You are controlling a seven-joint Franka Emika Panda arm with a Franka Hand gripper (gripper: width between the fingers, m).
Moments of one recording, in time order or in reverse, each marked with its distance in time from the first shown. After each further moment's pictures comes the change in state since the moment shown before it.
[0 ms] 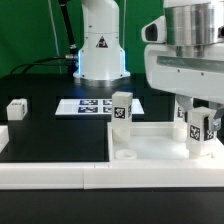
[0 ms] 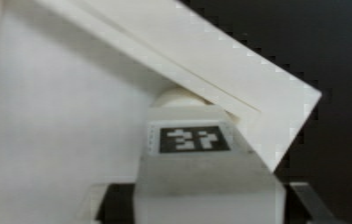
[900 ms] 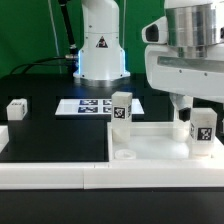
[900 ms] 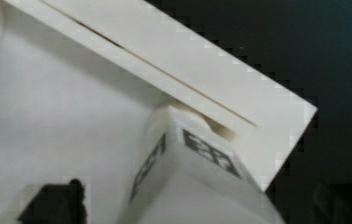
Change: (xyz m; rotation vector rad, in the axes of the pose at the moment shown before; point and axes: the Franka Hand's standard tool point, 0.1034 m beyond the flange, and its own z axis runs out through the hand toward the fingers) arm 0.002 0.000 -0.001 -0.019 -0.013 -0.347
